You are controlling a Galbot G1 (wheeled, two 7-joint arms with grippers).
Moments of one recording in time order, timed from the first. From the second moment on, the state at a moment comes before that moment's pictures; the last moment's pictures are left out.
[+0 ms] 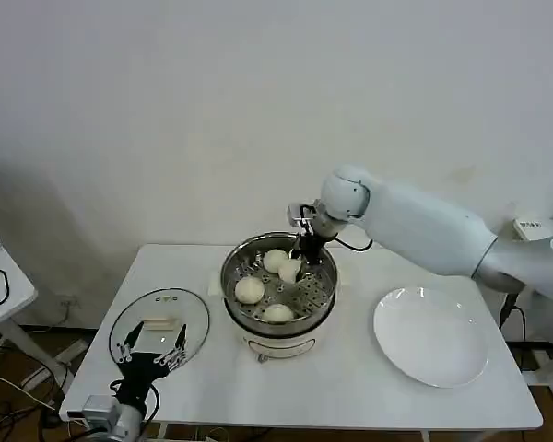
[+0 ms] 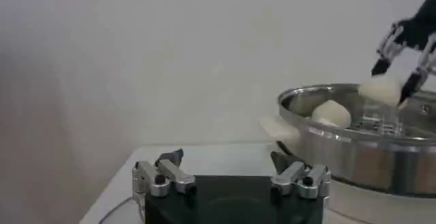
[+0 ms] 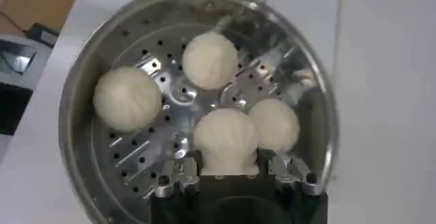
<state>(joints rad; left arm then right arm) 1.62 -1.50 -0.70 -2.19 -0.07 0.24 0.15 0.36 1.12 -1.02 1.19 0.20 -0.45 -1.14</state>
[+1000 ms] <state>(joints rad) 1.58 -1.49 -0.69 -2.18 -0.08 0.26 0.16 0.37 1.11 -1.09 1.15 0.17 -0.45 -1.15</state>
